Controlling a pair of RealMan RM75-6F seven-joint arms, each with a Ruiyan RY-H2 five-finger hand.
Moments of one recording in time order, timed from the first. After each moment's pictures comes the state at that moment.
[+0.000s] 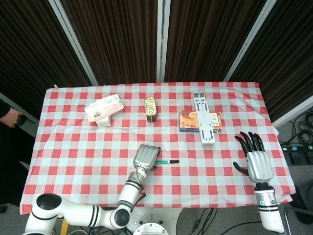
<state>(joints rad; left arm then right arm) -0.92 -2.06 -0.34 -1.52 0.61 1.21 1.06 0.19 -1.42 0.12 -1.47 -1.51 1.46 -0.08</state>
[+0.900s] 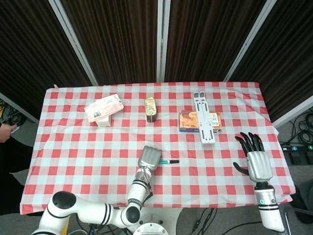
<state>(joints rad) -1.04 -2.14 -0.34 -1.38 0.46 1.22 1.20 0.20 -1.43 0.11 -1.42 -1.50 1.45 -0.04</state>
